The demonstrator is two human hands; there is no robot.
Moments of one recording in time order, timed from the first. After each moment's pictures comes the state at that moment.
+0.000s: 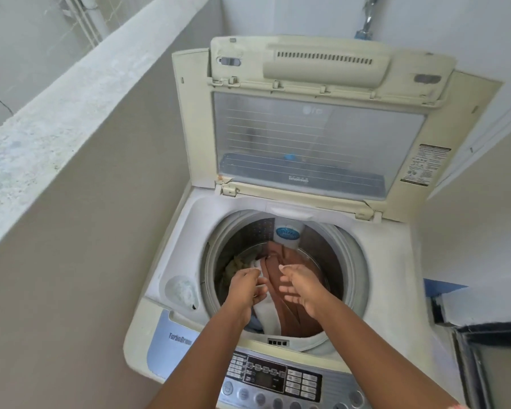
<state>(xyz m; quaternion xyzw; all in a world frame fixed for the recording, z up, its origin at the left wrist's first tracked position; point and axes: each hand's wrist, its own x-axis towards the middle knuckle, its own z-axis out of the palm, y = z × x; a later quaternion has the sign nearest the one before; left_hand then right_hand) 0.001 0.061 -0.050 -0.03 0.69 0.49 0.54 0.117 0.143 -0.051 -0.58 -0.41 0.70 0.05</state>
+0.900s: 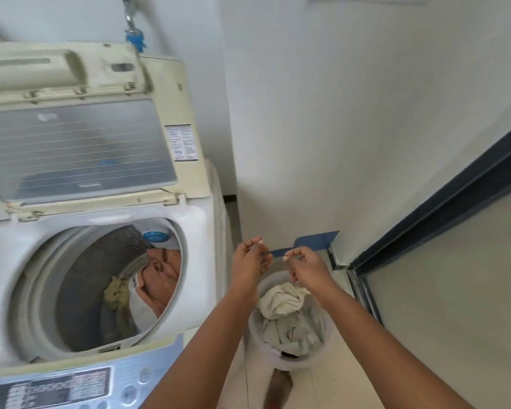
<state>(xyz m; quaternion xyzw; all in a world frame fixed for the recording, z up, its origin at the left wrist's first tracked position) 0.367 0.192 0.003 0.10 0.60 0.53 0.59 0.500 0.219 -0.012 -0.66 -0.47 0.55 0.19</state>
